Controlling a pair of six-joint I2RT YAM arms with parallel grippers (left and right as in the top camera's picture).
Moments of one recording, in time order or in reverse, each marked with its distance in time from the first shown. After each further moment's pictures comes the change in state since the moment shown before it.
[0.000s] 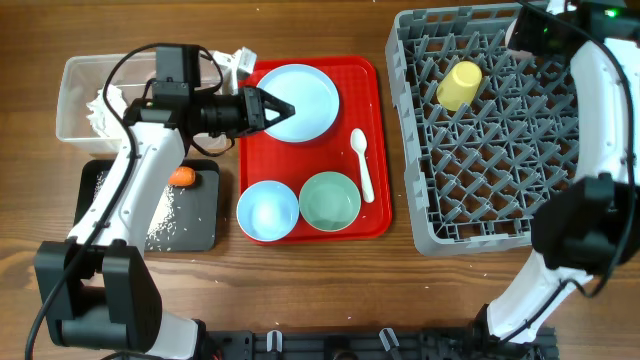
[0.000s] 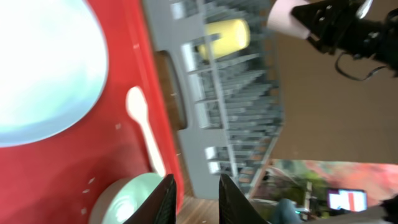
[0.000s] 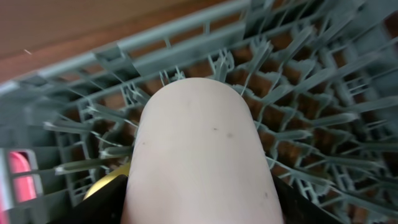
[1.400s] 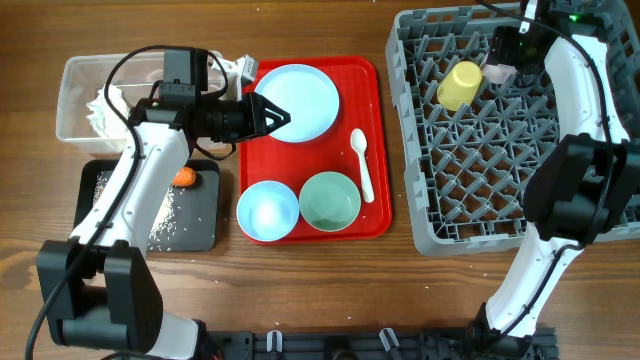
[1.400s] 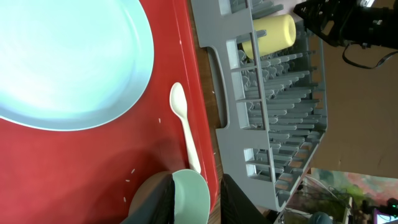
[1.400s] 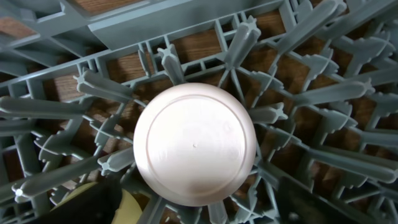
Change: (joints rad) left arm -0.018 0.000 0.000 -0.055 -0.154 0.048; right arm 0.000 0.184 0.000 0.083 0.000 -0.057
